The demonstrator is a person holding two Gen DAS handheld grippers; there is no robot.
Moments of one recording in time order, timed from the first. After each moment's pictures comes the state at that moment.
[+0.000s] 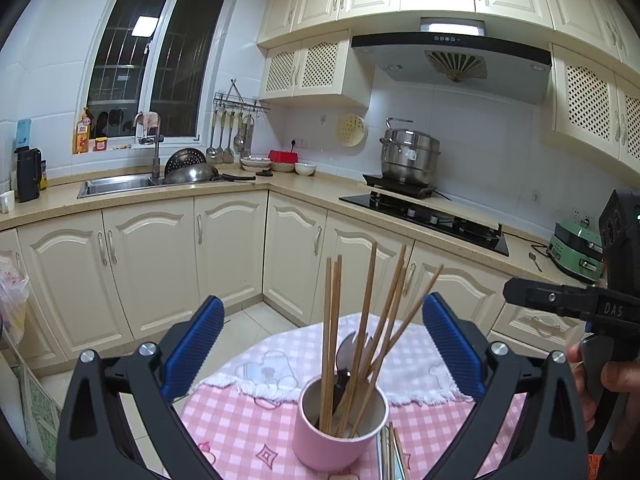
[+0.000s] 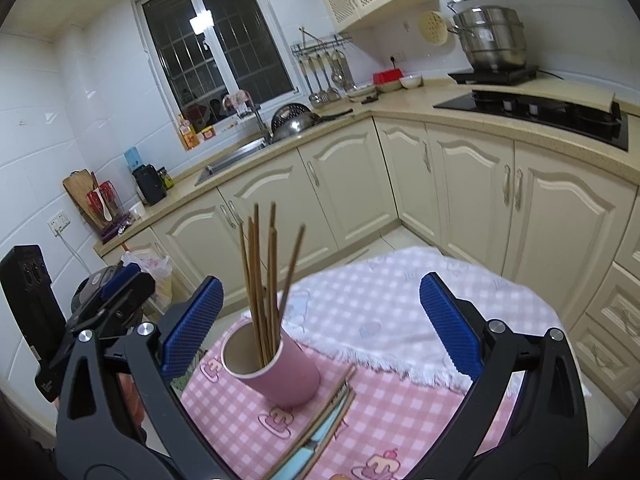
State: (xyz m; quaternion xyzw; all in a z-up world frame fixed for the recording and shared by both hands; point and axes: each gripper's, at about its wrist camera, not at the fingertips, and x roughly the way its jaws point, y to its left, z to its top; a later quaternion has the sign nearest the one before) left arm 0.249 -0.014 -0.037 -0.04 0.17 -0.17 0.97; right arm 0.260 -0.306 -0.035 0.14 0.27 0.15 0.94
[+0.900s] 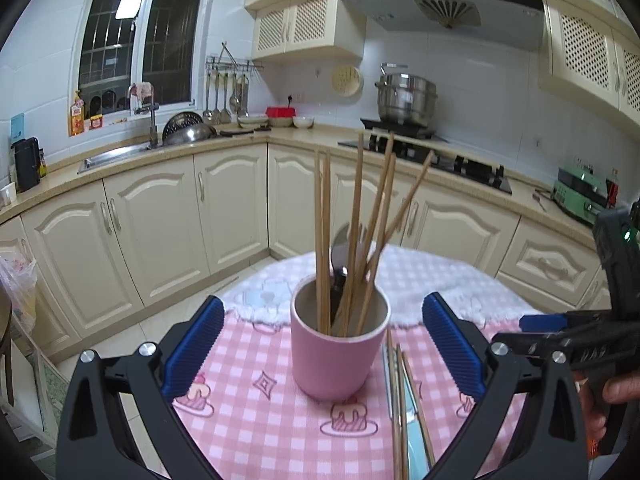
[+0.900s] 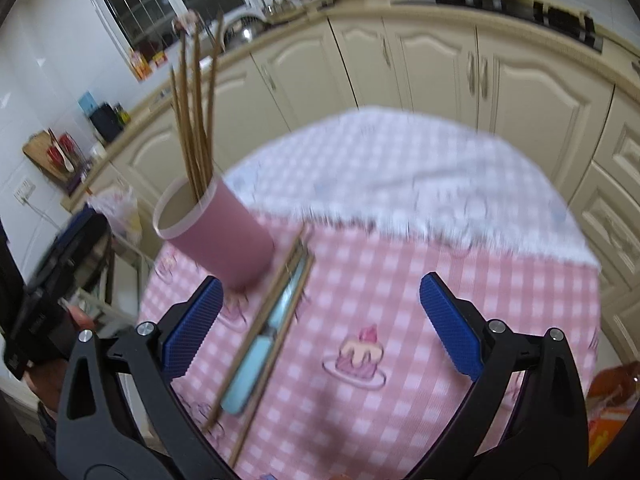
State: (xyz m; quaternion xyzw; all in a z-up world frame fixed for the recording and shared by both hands) left arm 0.224 -0.030 -0.097 0.01 0.25 -0.16 0.95; right arm 0.228 -0.303 -0.139 0.14 0.43 0.10 0.88
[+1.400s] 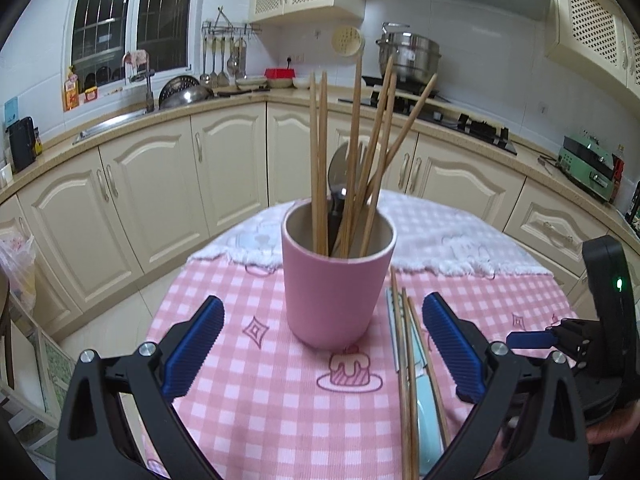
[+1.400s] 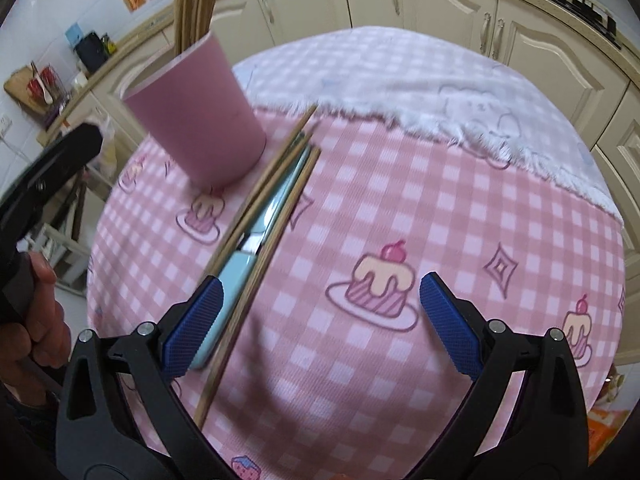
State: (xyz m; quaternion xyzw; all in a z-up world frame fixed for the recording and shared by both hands) left arm 0.222 -0.036 -0.140 0.02 0.31 -0.16 0.94; right arm 0.212 -0.256 -0.196 0.06 0.51 0.10 0.85
